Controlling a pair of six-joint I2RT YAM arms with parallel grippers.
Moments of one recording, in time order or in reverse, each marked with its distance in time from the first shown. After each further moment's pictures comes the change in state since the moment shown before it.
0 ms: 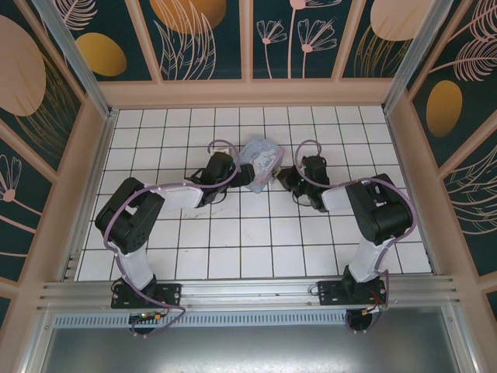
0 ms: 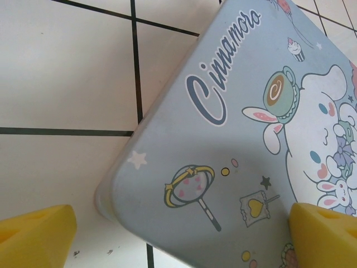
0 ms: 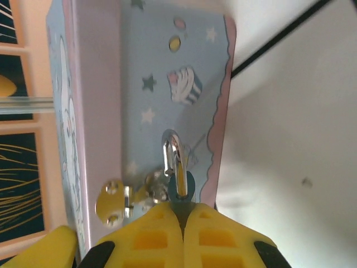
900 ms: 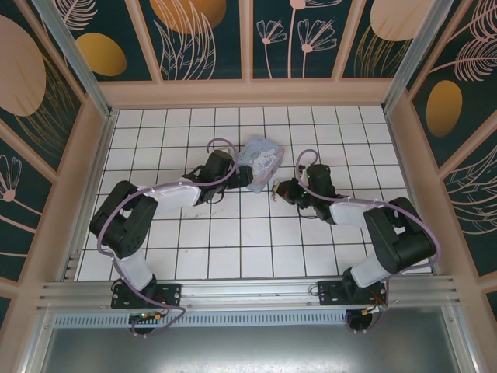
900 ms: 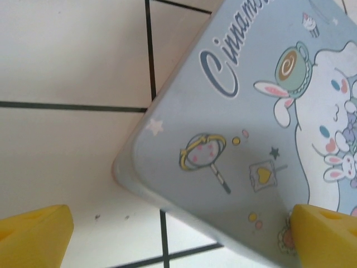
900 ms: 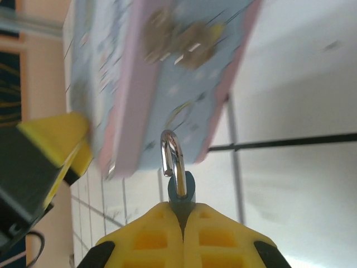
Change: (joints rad) left arm 0.000 -0.061 0.029 -0.171 0.012 0.008; right arm 0.077 -0.269 -0.142 -0.169 -0.081 -0.179
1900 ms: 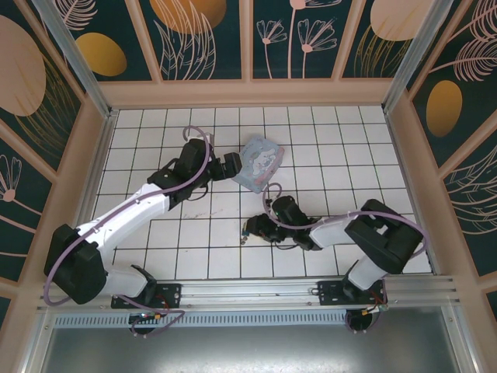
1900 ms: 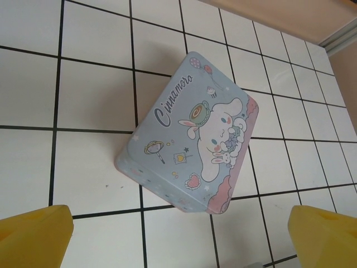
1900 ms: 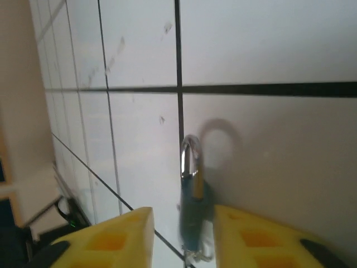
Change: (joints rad) left arm 0.000 -0.402 0.055 -0.322 -0.025 -0.017; right arm 0.404 0.049 -0.123 0.123 0.104 0.180
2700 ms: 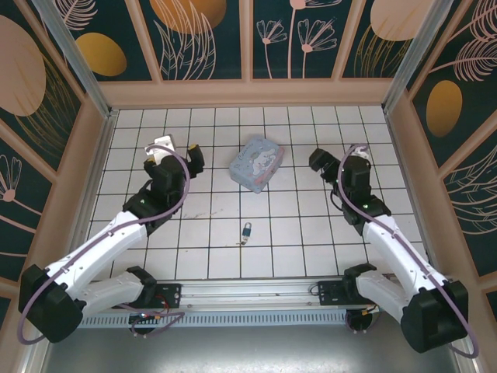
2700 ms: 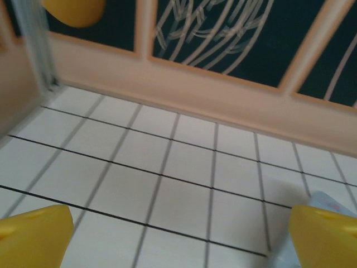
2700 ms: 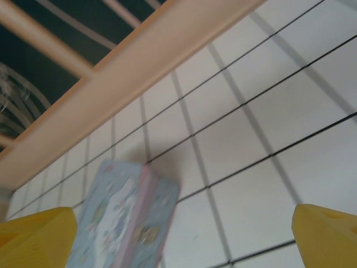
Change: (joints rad) left arm 0.000 -0.304 -0.242 0.218 -0.658 0.259; right arm -0.568 -0.585 0.230 -0.560 0.531 -0.405
